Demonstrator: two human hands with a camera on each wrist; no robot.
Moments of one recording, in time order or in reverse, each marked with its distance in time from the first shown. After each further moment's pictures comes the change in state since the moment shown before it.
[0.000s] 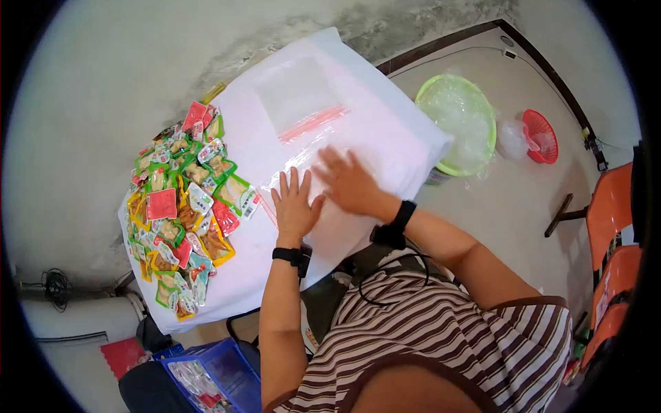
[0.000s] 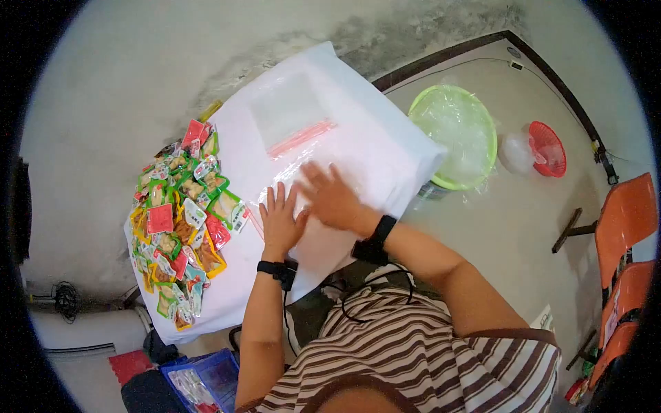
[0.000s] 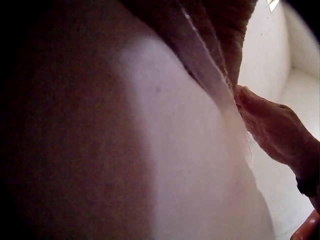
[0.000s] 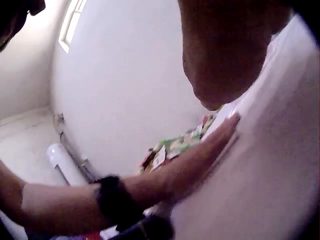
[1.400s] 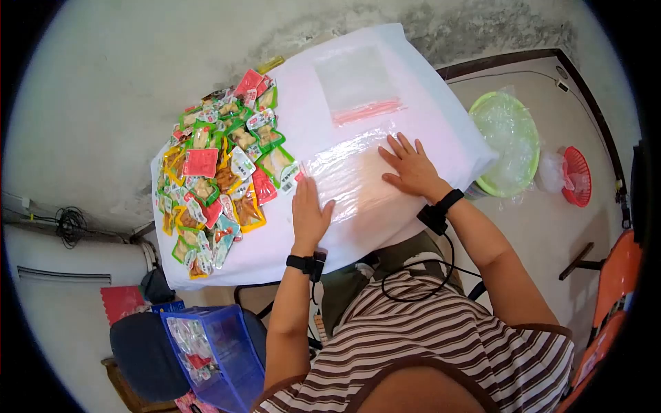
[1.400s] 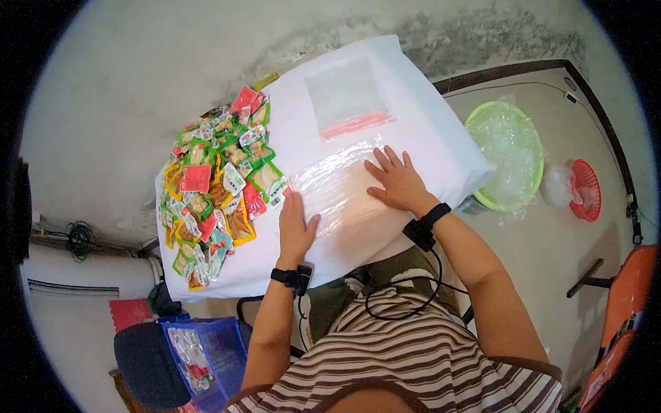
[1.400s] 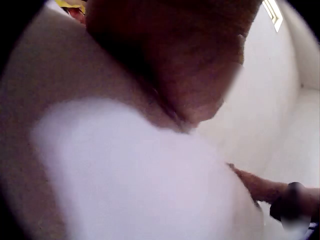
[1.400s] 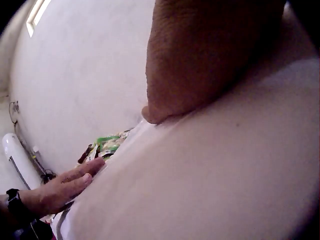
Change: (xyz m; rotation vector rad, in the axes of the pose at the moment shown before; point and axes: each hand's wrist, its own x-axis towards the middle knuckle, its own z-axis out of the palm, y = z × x) left_hand -0.058 -0.039 -0.010 -0.153 0.218 -0.163; right_hand -0.004 0.050 0.011 0.104 -0.113 0.069
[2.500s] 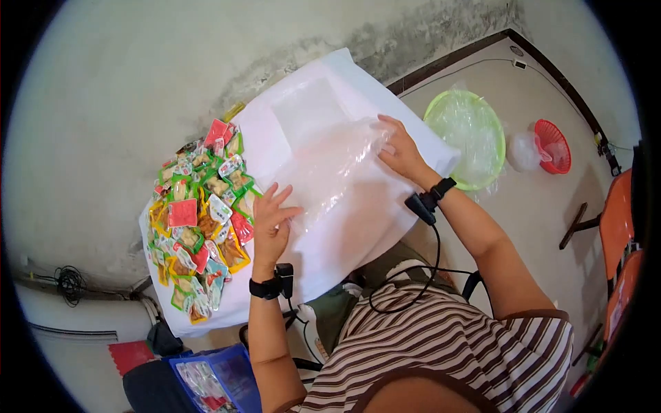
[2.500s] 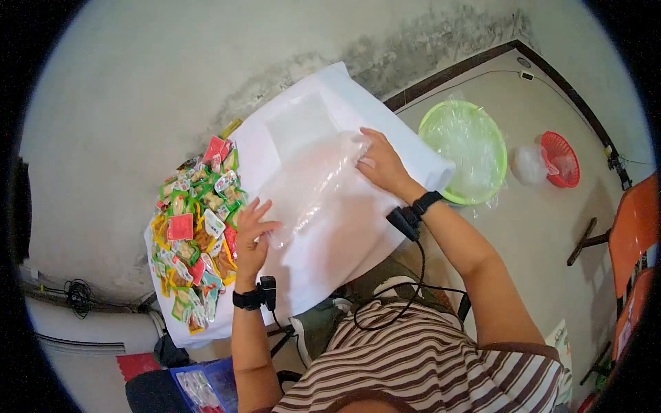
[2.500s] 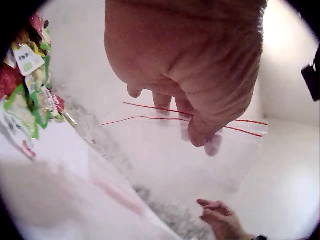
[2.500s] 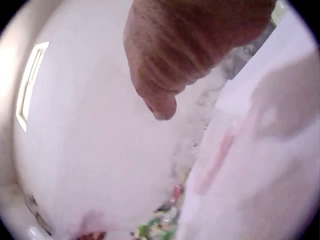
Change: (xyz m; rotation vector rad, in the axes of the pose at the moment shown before) left_hand 0.059 0.047 -0.087 -0.469 -0.011 0.355; right_hand -0.003 0.059 -0.055 0.340 0.633 -0.110
